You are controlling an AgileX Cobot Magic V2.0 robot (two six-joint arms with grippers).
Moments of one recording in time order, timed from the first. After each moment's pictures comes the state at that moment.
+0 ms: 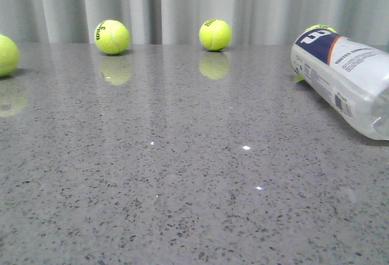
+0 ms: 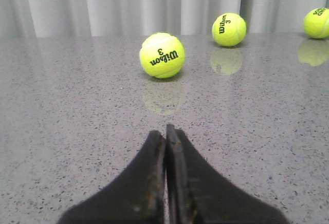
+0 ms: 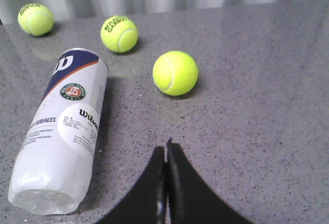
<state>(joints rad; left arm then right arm) -0.04 0.00 0.00 -0.04 0.16 0.06 -0.07 0.36 -0.55 -0.02 0.60 0.11</state>
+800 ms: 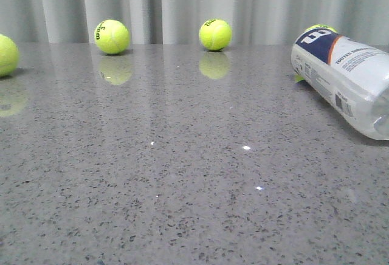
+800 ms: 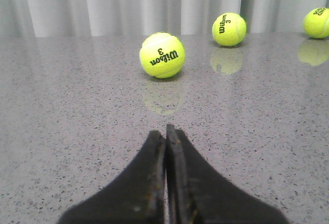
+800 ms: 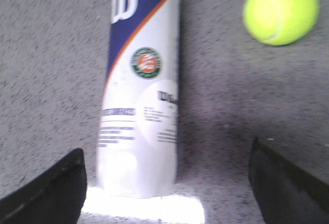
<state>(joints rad) -0.04 0.00 0.00 -0.04 0.16 0.06 0.10 1.09 -1.14 0.13 1.02 0.11</state>
